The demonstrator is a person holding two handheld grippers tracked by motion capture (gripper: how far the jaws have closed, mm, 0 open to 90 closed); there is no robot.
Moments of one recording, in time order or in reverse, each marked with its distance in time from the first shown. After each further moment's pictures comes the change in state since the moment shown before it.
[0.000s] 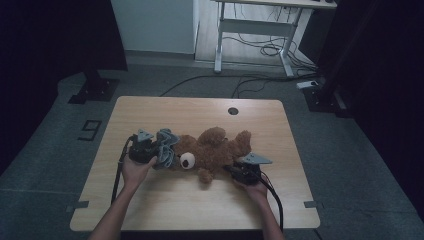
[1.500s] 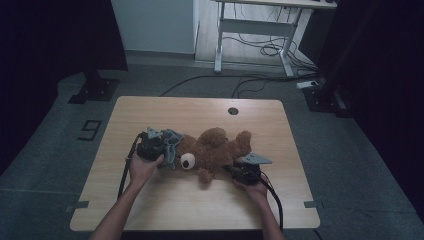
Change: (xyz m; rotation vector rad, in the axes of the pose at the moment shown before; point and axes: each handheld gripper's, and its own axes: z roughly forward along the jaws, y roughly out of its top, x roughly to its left) left arm -0.020 0.011 0.012 0.041 -0.001 0.037; right arm 0.000 0.000 0.000 0.005 -0.001 0.005
